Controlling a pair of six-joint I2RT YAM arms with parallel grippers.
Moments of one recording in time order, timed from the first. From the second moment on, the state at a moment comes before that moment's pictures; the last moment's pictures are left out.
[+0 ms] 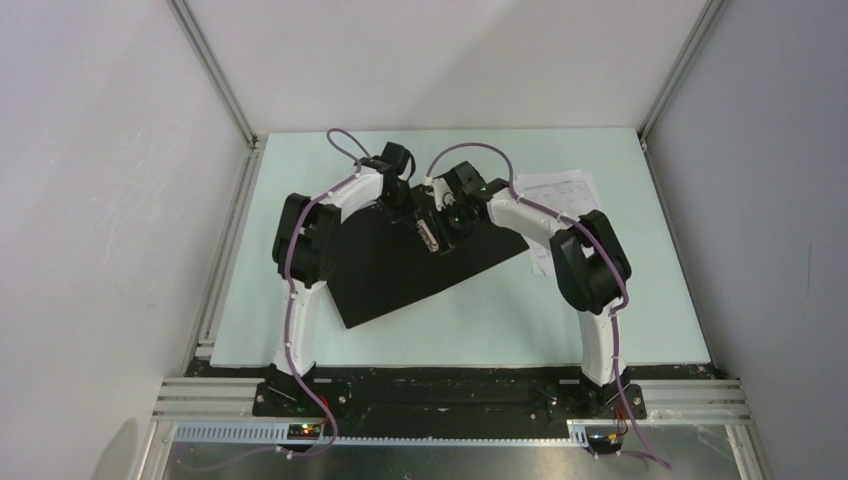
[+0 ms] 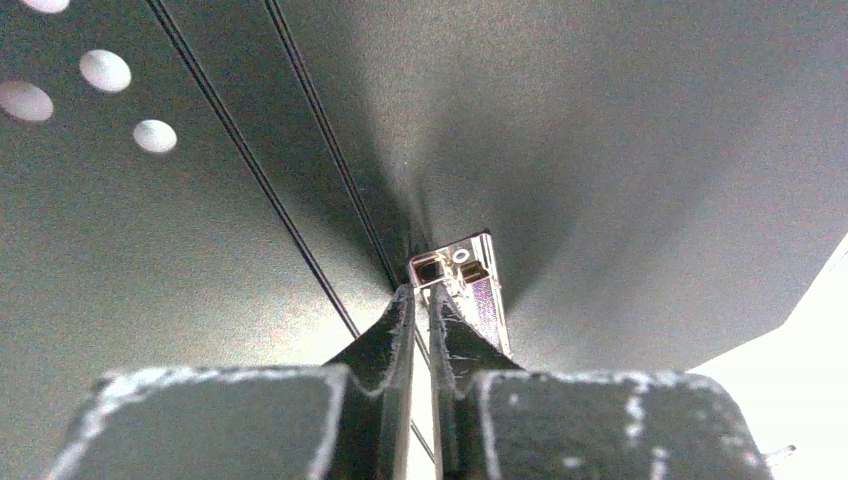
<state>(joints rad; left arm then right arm) -0.39 2.25 1.78 -0.73 0.15 -0.69 0.62 2.04 1.57 -0.60 -0.38 0.04</state>
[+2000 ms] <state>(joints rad) -0.37 2.27 1.76 -0.70 0.24 -0.78 0.81 2.13 1.62 -0.50 0.13 -0.03</state>
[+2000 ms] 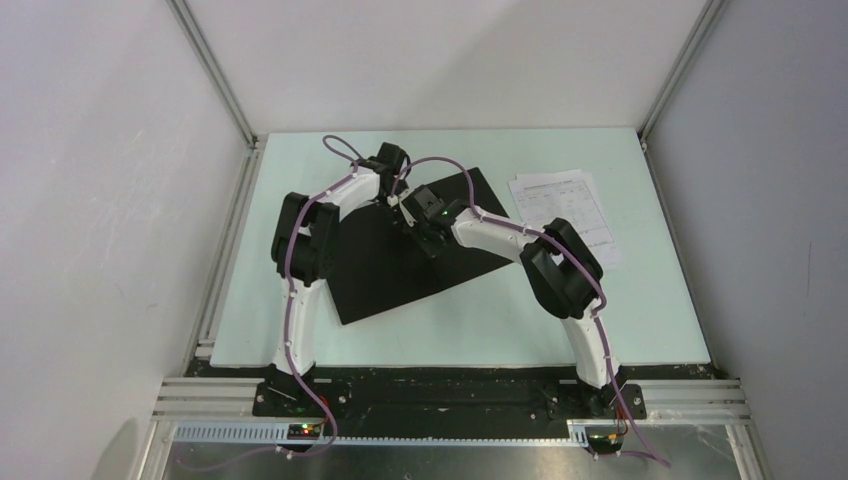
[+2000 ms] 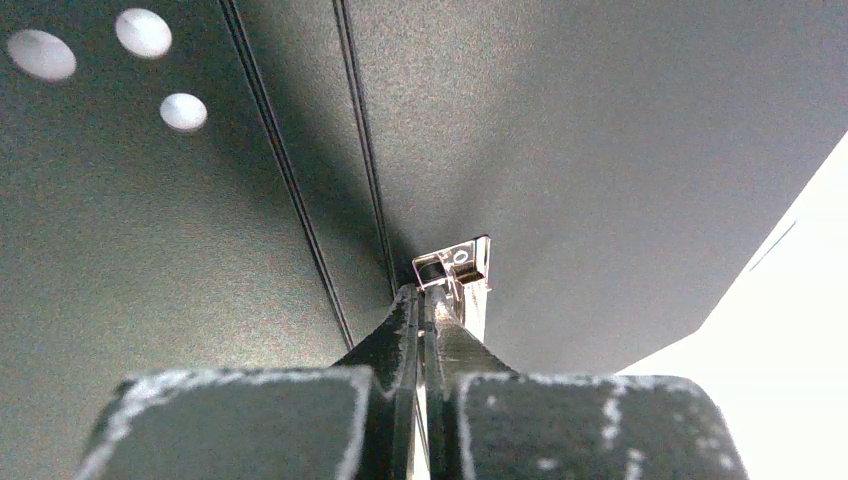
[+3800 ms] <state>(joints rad) -0.36 2.27 1.76 -0.70 0.26 -0.79 0.80 2.14 1.61 -0.44 0.12 -0.03</state>
